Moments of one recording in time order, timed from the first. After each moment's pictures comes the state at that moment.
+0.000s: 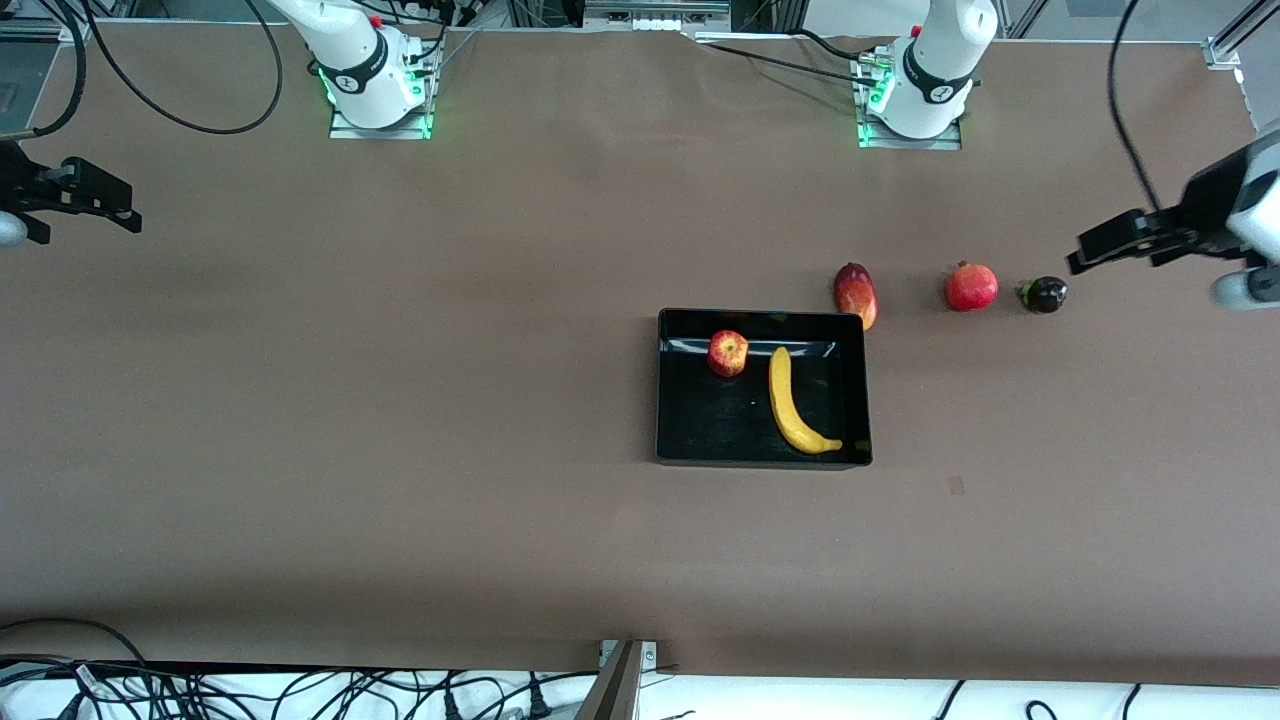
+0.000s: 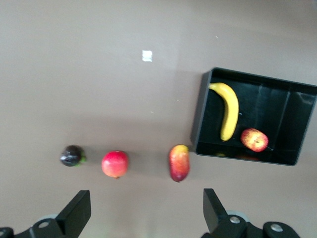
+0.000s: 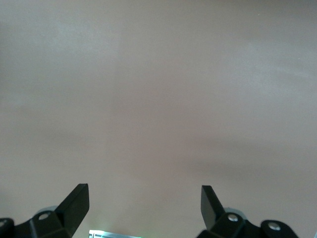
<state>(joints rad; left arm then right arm) -0.14 0.10 0.18 -1.41 -0.11 1.45 -0.11 -0.05 -0.01 -0.03 -1.62 -0.03 1.56 -0.24</state>
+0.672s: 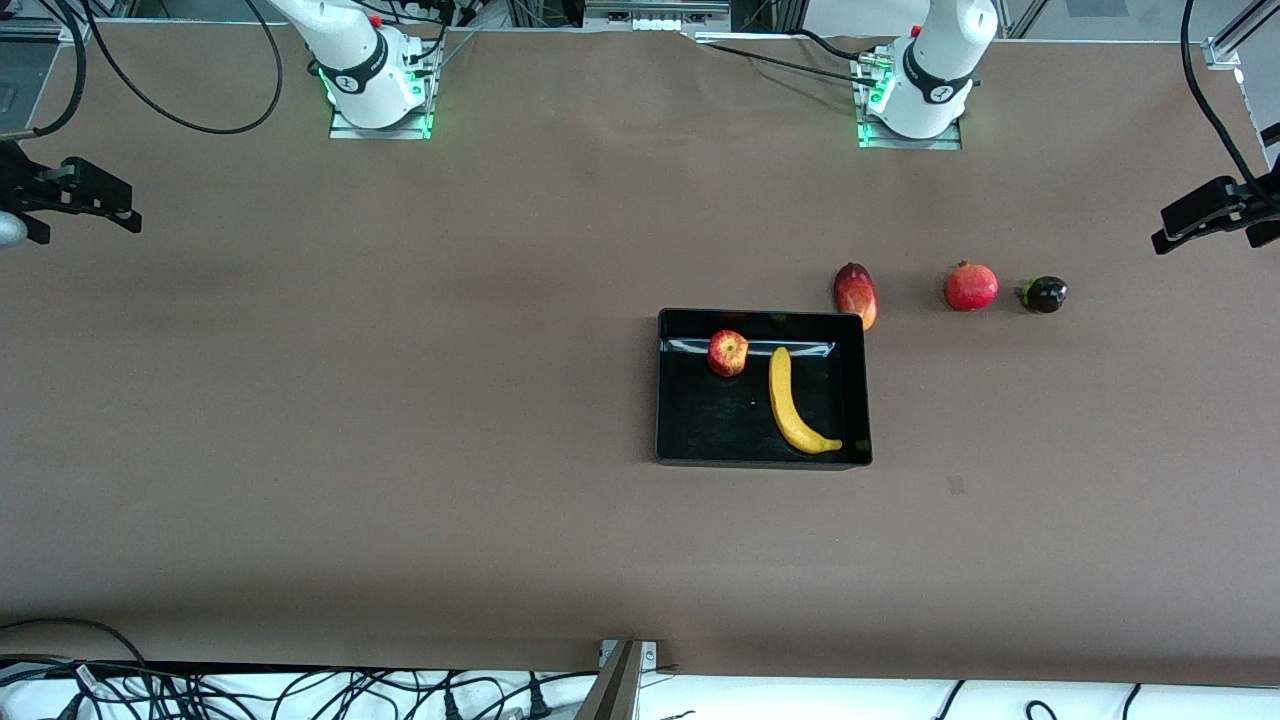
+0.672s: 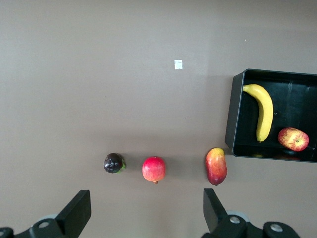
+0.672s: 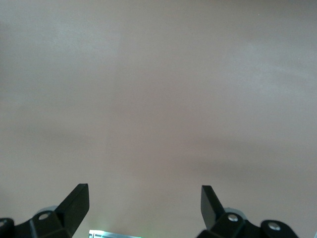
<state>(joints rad) -0.14 0.07 0.21 -1.42 0.00 1.46 0.00 -0.05 -0.01 -0.03 -1.62 -0.03 1.56 -0.24</state>
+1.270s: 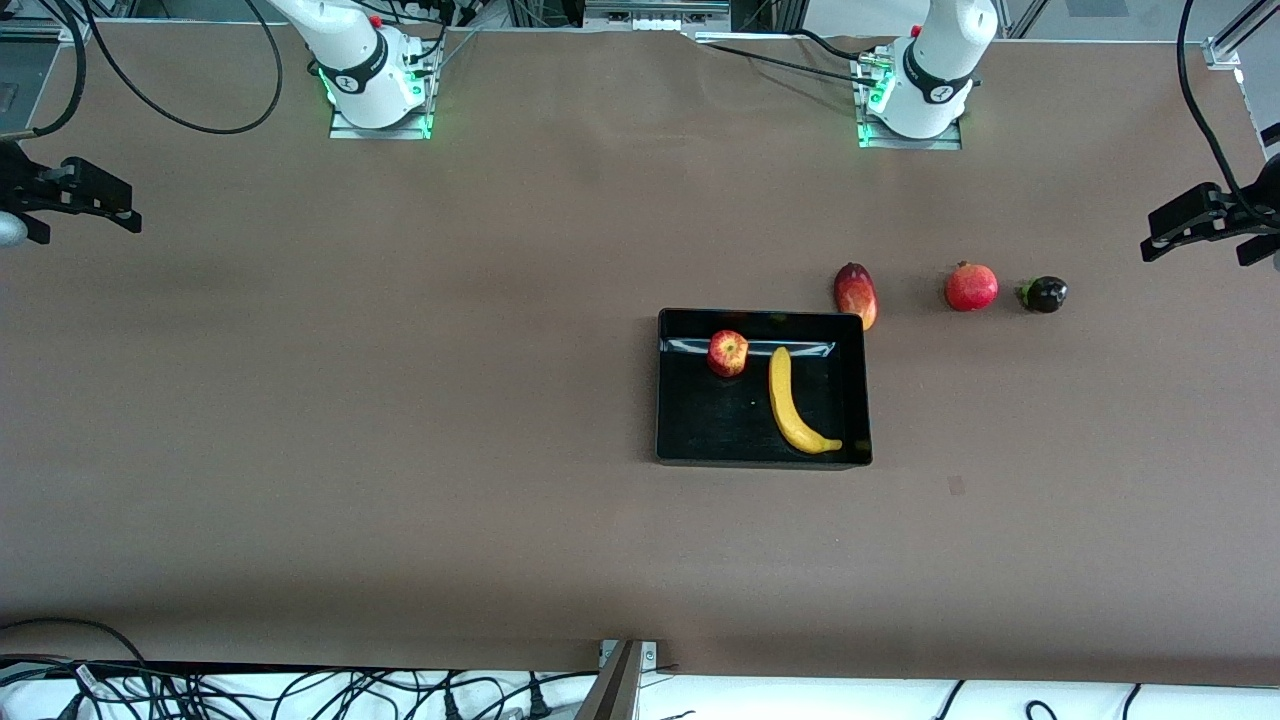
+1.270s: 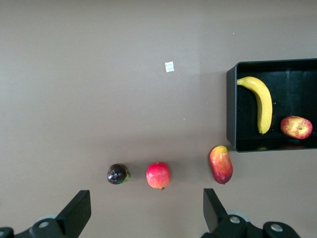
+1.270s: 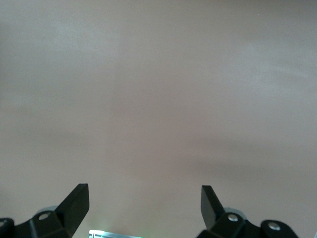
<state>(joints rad) -0.15 0.07 0.20 -1.45 0.00 1.51 0.11 -0.05 -0.01 -0.03 -1.62 -0.03 1.56 -0.24</state>
